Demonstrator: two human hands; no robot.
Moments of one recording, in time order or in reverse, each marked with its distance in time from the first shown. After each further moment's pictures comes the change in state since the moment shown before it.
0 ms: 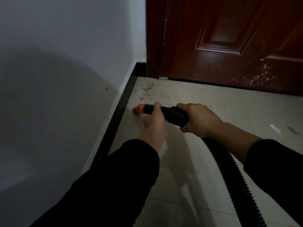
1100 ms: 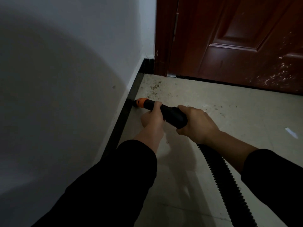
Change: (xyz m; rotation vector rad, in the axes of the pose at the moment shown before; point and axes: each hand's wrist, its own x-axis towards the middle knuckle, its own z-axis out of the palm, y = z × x) left_hand 0.035 0.017 -0.020 0.092 0.004 0.053; right_hand 0.022 -0.022 0.034 0.117 0.077 0.049
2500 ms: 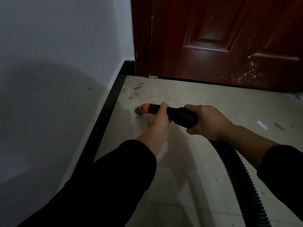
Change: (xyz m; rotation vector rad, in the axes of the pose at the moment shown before) left_hand -0.057 -0.034 0.052 -0.034 -0.177 -0.051; right_hand -0.047 0.067 -0.056 -0.025 -0.054 0.031
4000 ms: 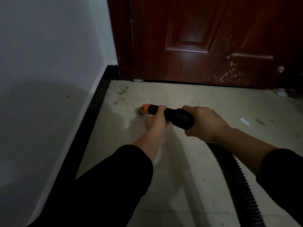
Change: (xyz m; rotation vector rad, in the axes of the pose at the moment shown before) left_hand -0.008 -0.016 0.034 0.016 -0.084 0.002; right_hand -0.019 0.021 -0.013 -0.048 0.025 0.140
